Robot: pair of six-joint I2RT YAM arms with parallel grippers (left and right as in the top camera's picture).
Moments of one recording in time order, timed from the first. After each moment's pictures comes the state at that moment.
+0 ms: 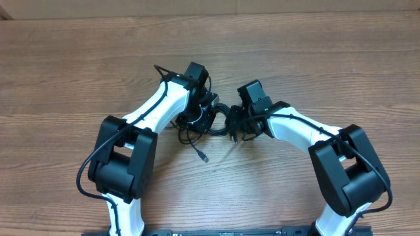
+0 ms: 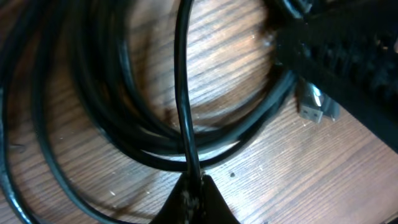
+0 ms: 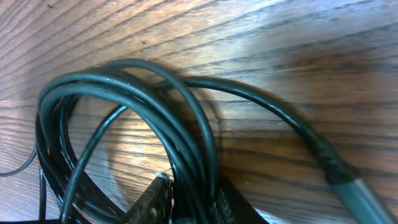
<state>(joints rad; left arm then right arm) -0.41 2.02 1.41 -0.96 0.30 0.00 0.48 1.88 1.04 -0.29 -0.25 0.70</state>
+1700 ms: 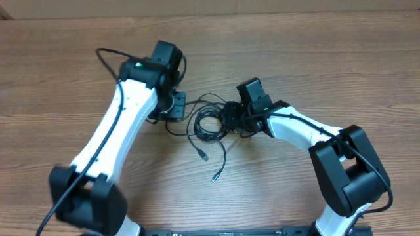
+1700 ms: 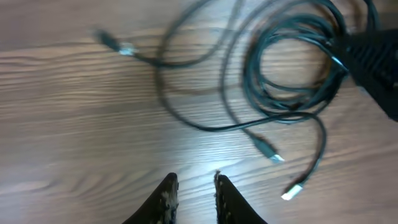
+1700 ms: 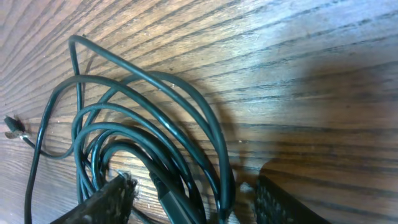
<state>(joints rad) -0.32 1.74 1.54 -1.27 0.01 -0.23 0.48 1.88 1.05 -0.25 -0.24 0.75</state>
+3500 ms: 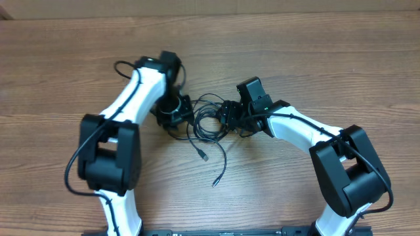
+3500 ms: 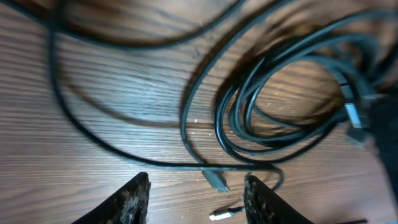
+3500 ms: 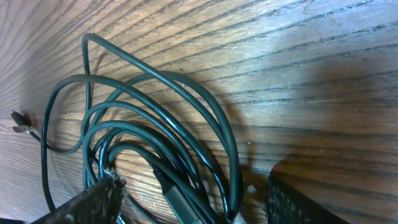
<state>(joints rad) -0.26 2.04 1.52 -1.20 0.31 -0.50 0.48 1.88 1.05 -0.24 -0.25 0.73</state>
